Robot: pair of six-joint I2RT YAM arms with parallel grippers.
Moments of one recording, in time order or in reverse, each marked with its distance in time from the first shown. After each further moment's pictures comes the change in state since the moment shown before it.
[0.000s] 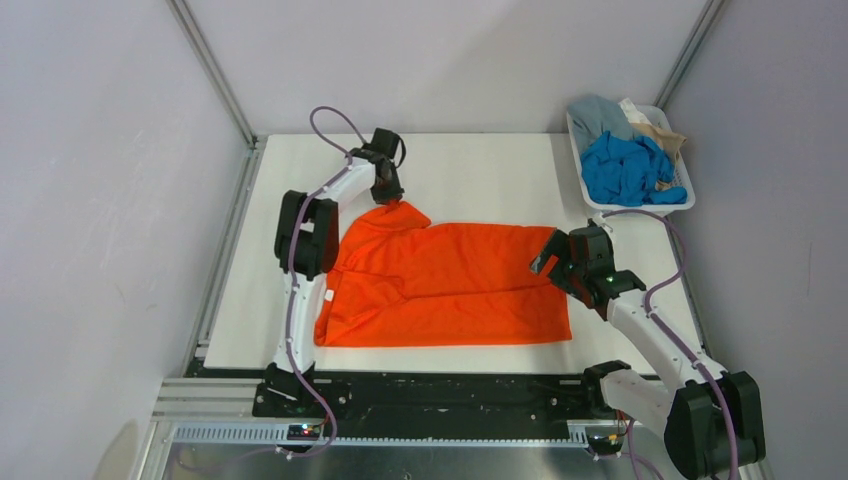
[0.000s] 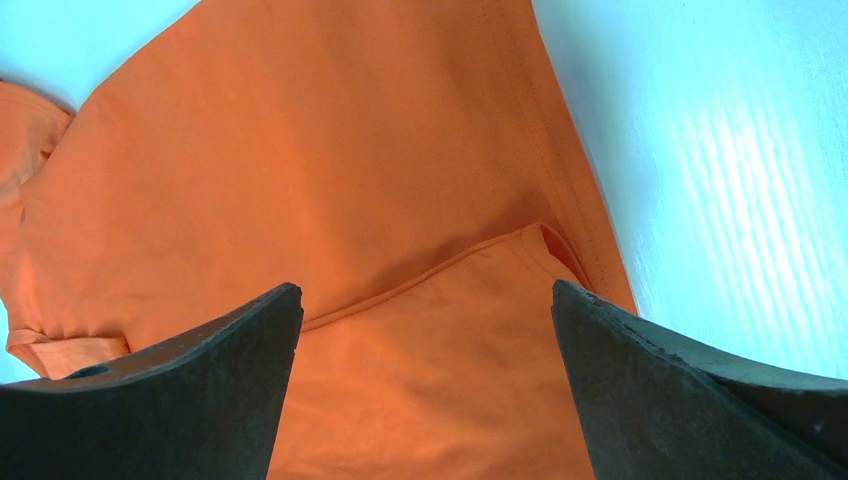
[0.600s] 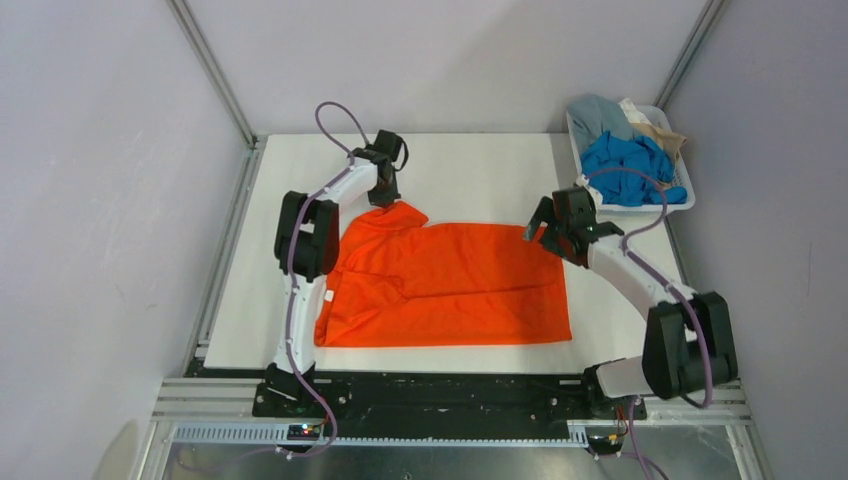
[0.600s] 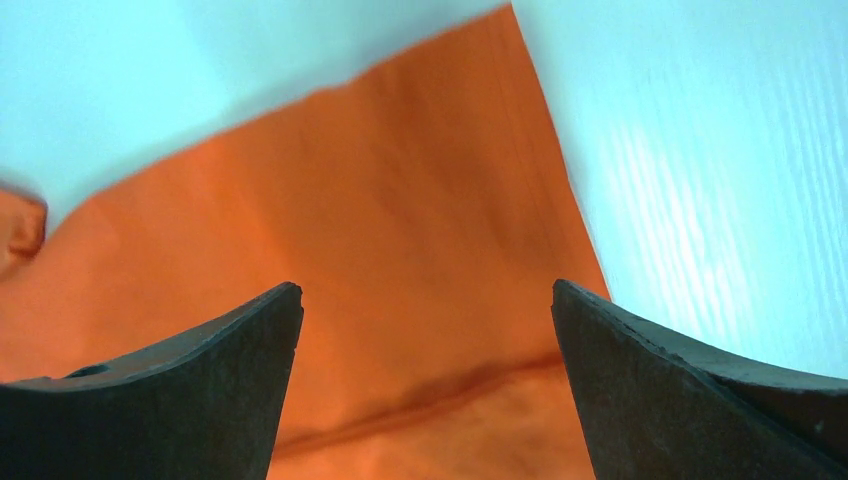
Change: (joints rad) left arm -0.026 -0.011 0.001 -0.072 -0.126 0.091; right arm 0.000 0.319 0.254 0.006 0.080 -0.083
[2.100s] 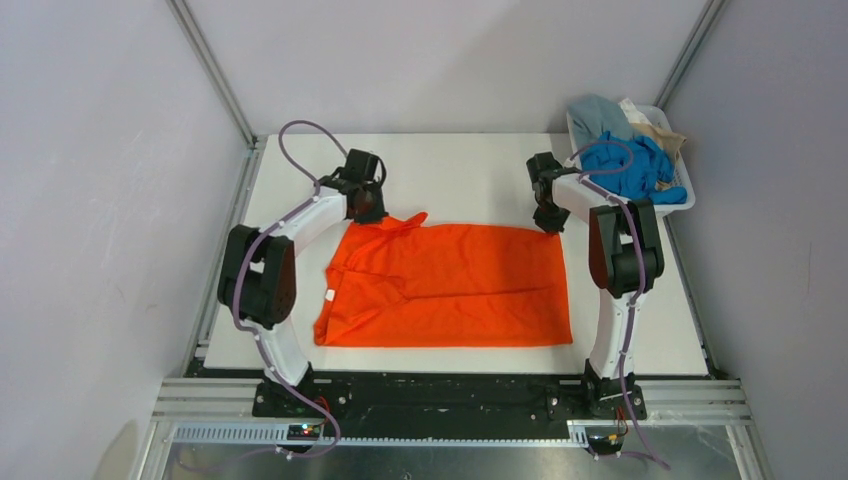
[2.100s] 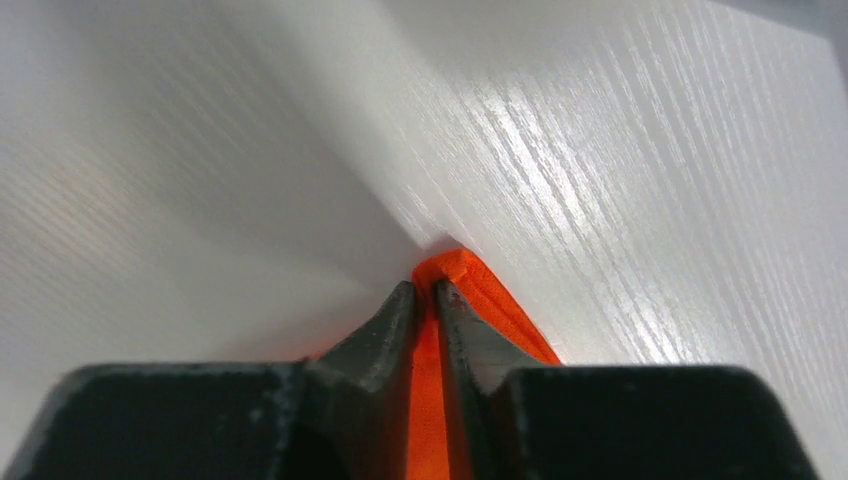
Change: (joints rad) left arm -0.003 -0.518 -0.589 0.217 0.153 -0.015; right arm -0.044 0.722 0.640 -0.327 0.273 0.088
